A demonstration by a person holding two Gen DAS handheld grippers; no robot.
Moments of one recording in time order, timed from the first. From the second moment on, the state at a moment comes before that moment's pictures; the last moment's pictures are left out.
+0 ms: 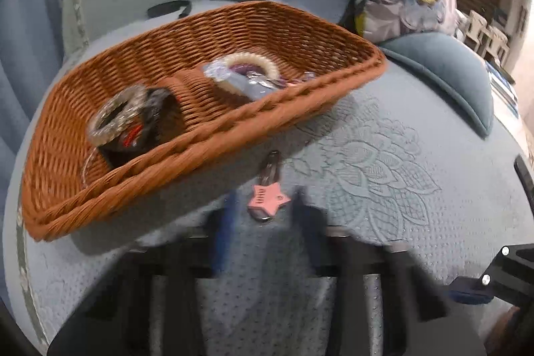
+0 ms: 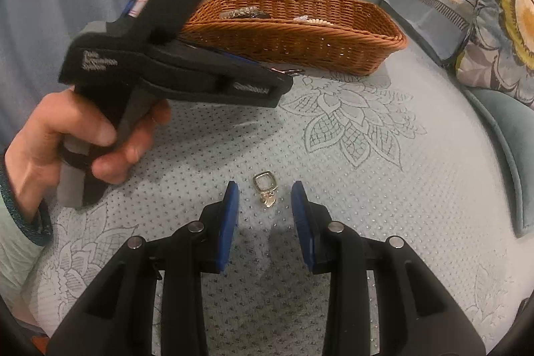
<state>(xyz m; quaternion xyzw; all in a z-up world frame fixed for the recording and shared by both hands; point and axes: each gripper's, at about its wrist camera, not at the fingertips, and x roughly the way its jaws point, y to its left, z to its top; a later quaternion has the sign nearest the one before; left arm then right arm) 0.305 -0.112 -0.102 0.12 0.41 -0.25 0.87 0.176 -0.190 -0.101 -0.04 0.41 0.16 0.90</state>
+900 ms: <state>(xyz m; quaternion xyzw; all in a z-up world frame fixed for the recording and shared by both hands) 0.261 -0.022 0.006 -0.02 0.26 -0.23 0.94 0.225 -0.204 -0.003 -0.02 0.30 0.17 0.94</state>
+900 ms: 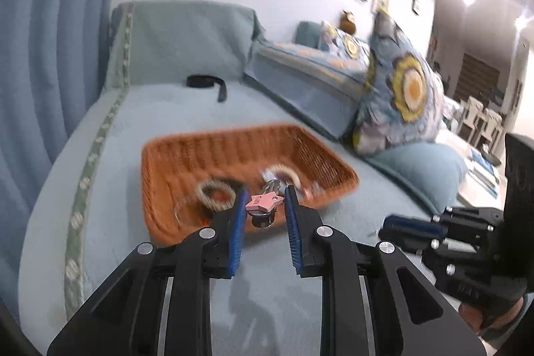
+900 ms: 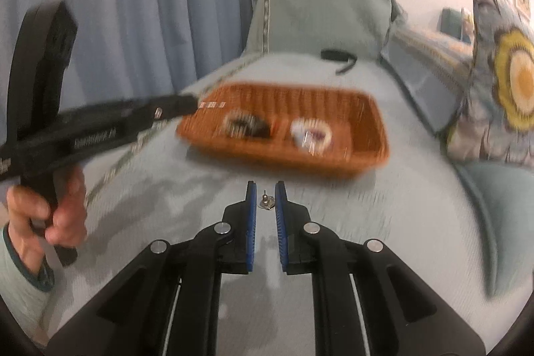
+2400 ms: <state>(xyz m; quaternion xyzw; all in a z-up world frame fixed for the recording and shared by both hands) 0.170 0.014 -0.016 -0.04 0.19 -0.05 0.98 0.200 -0.201 -0.031 0.02 0.24 0.13 0.96</state>
